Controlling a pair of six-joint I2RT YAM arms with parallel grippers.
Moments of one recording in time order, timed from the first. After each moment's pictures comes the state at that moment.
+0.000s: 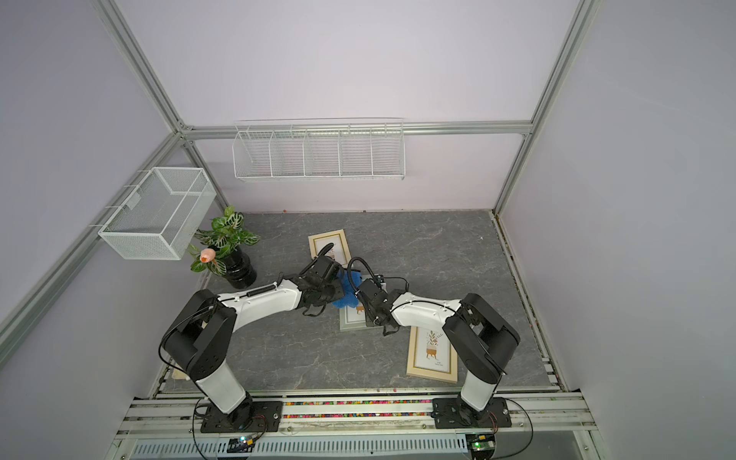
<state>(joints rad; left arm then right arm) -0.73 1.70 0.99 -0.30 -0.13 -0.88 0.86 1.73 0.98 -0.46 0.24 0.68</state>
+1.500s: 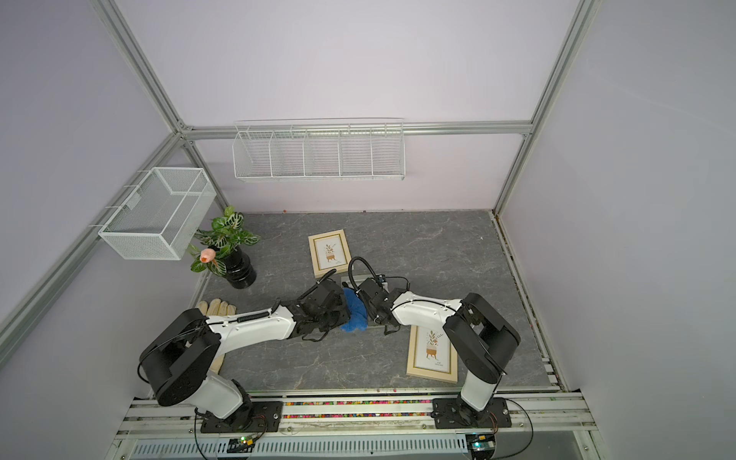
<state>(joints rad) -0.88 1.60 0.81 -0.15 -0.03 -1.07 0.84 1.73 0.98 -0.48 0.25 0.68</state>
